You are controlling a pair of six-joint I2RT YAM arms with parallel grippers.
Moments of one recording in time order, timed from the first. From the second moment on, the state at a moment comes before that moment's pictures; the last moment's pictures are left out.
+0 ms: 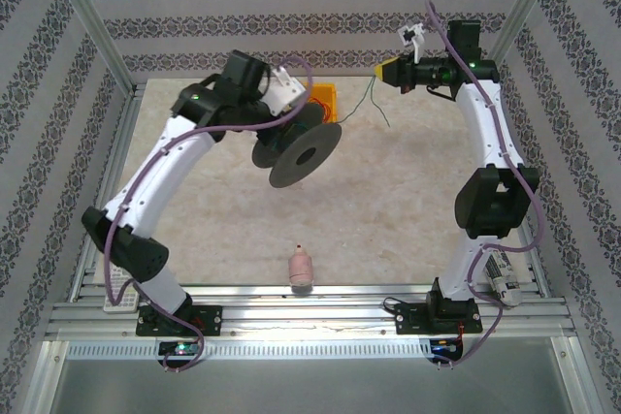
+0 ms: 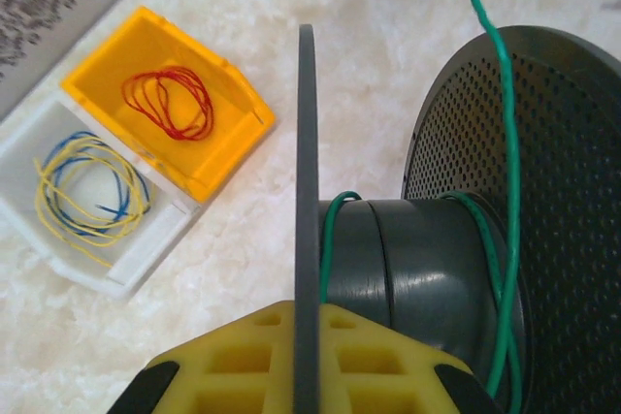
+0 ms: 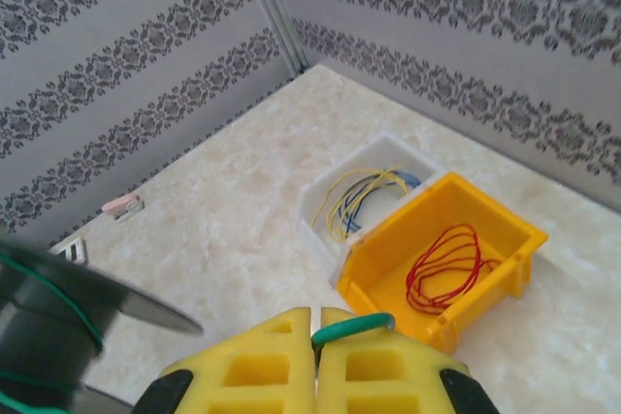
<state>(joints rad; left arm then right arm) -0.47 1.64 1.94 -1.08 0.23 0.31 -0.03 1.91 1.95 -0.72 -1.07 -0.23</state>
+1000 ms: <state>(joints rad) -0.43 1.53 1.93 -0.71 0.15 -0.08 0.09 1.70 1.41 -0.13 -1.17 0.10</state>
